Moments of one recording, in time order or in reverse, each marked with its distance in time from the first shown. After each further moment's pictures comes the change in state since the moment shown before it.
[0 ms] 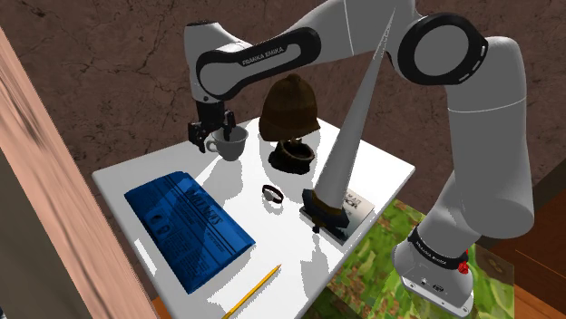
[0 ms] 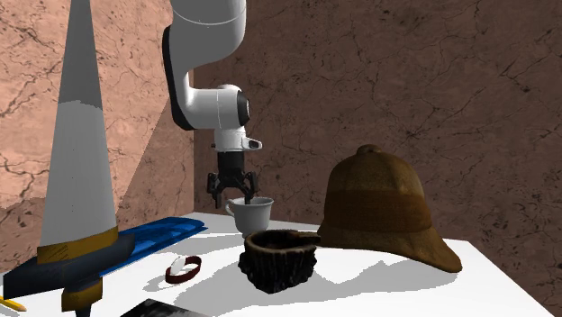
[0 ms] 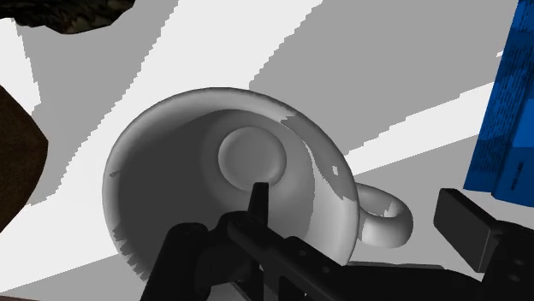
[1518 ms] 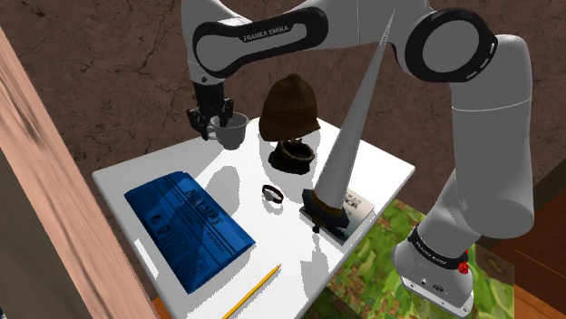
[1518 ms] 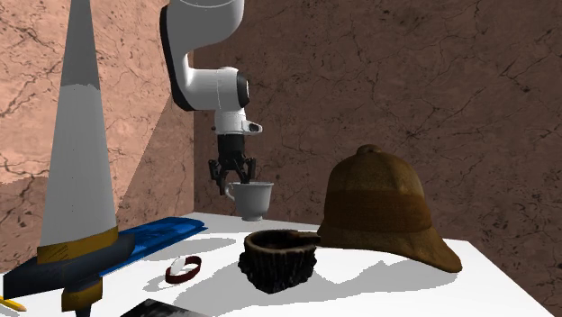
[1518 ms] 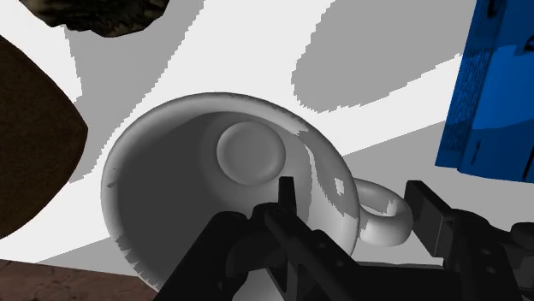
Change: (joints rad) arm 0.000 -0.034 0.006 0.072 0.012 -0.105 -0.012
